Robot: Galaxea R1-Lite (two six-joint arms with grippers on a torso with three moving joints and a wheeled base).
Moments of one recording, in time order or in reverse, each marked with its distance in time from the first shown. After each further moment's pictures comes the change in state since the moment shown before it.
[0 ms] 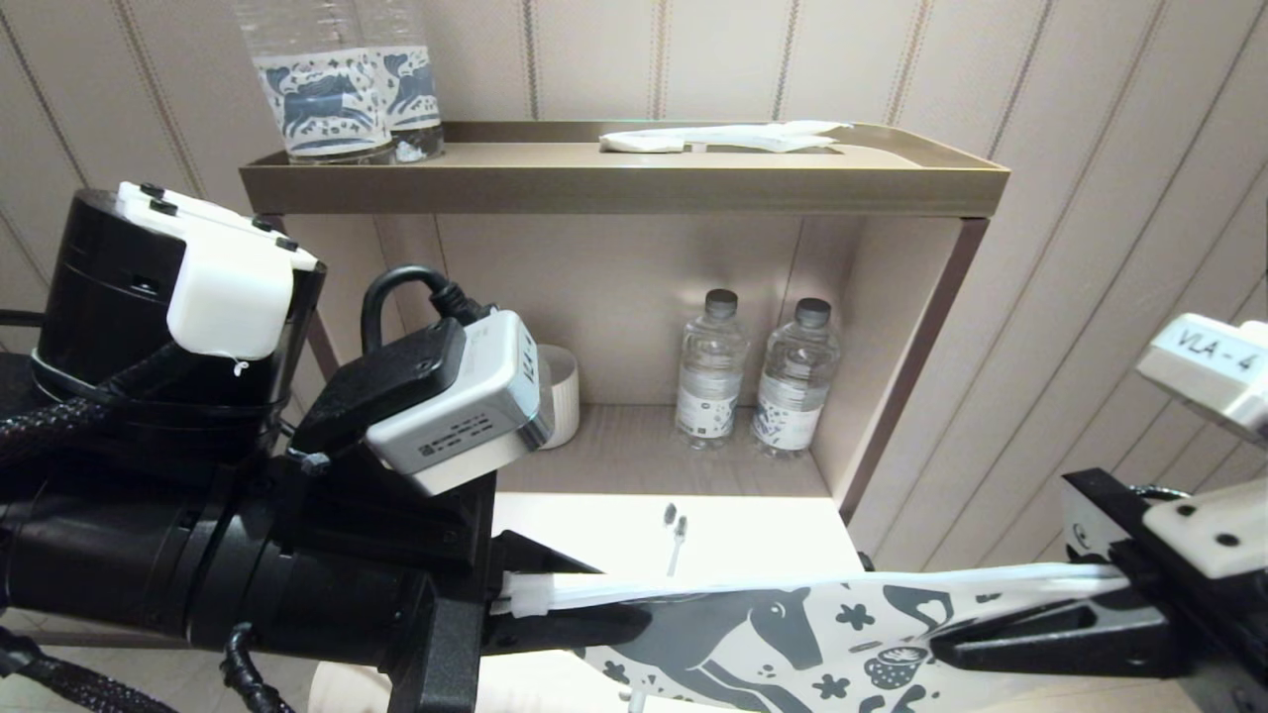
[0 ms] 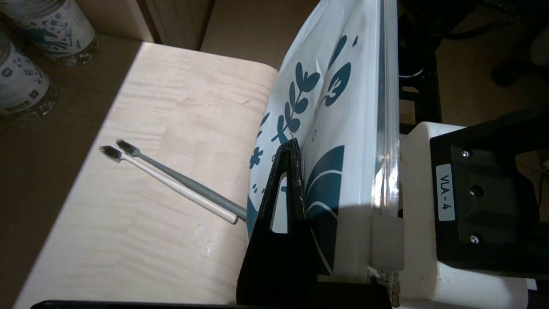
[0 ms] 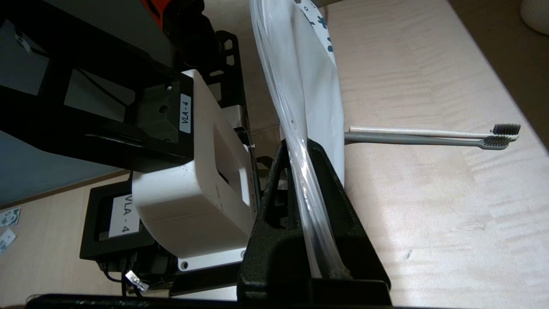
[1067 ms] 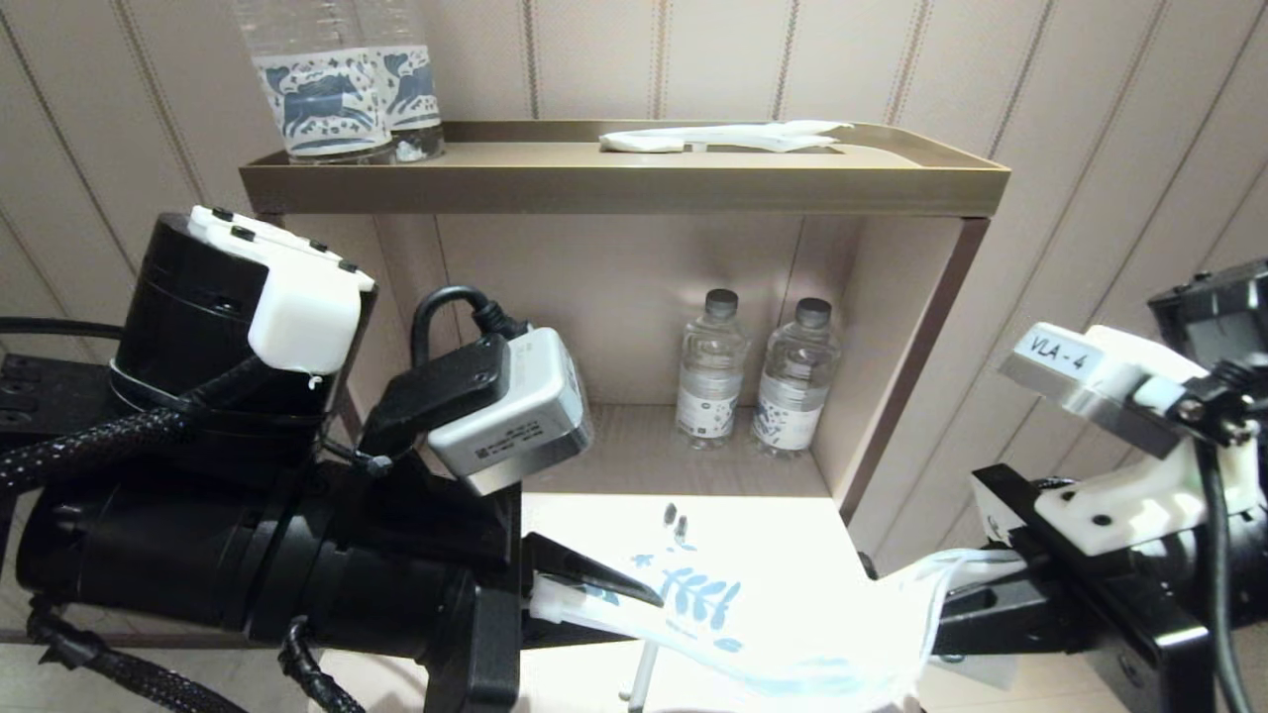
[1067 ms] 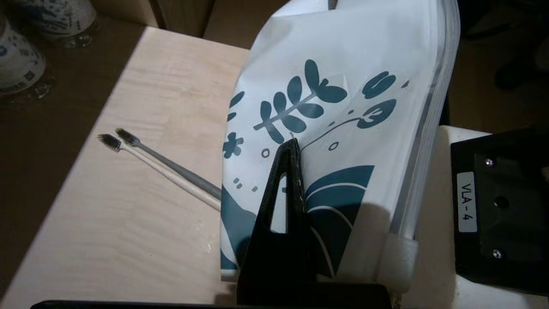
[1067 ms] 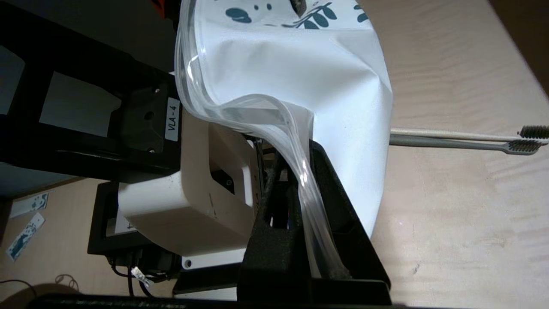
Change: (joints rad) left arm 0.001 0.040 0.001 -0.020 0.017 -0.027; right arm 0.050 0.112 -0.046 0.004 -0.013 0.001
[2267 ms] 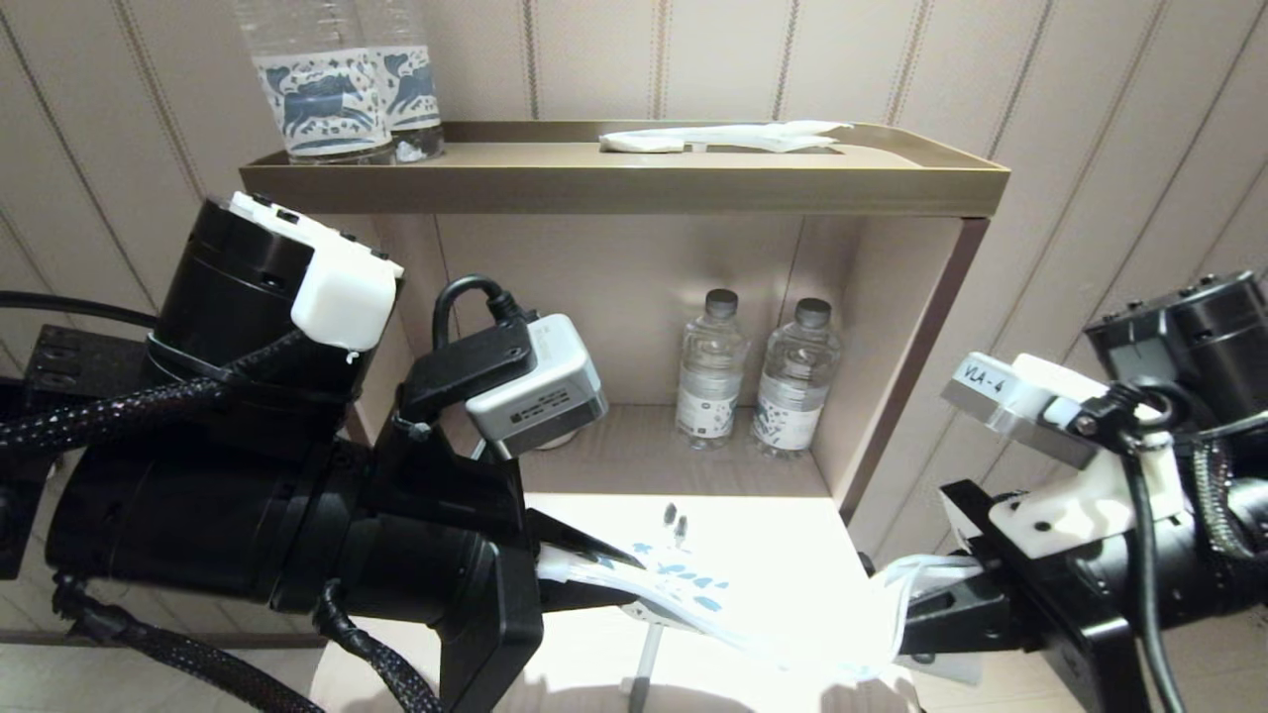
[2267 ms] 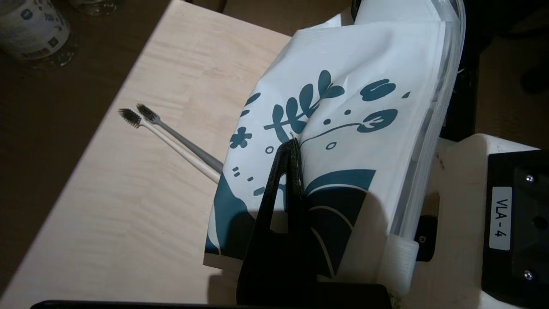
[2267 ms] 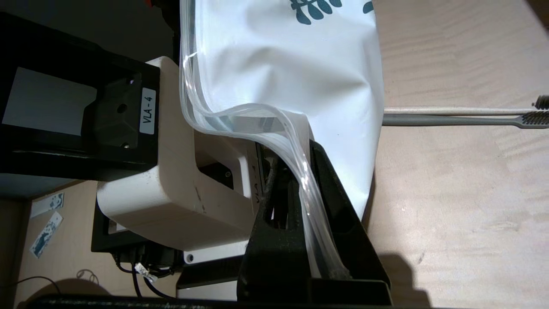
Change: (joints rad) left arm 0.001 0.035 -0.068 0.078 0.092 -0.034; right arm -0.009 0.069 0.006 -0.002 -0.005 0.001
